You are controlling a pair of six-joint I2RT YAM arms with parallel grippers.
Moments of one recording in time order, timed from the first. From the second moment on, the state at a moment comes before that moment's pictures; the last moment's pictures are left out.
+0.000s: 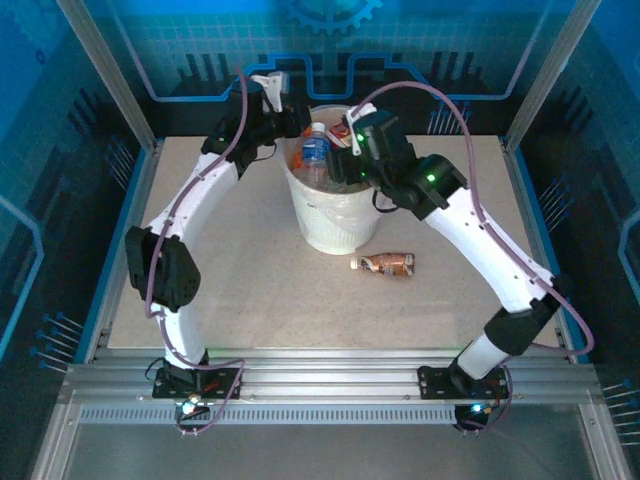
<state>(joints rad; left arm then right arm) -0.27 1.88 1.86 -0.26 0.33 -0.43 0.72 1.57 1.88 -0.88 0.33 0.23</state>
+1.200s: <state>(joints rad) -0.26 1.08 0.86 -0.08 -0.03 -0.56 0.19 1.45 1.02 -0.61 -0.30 0.24</state>
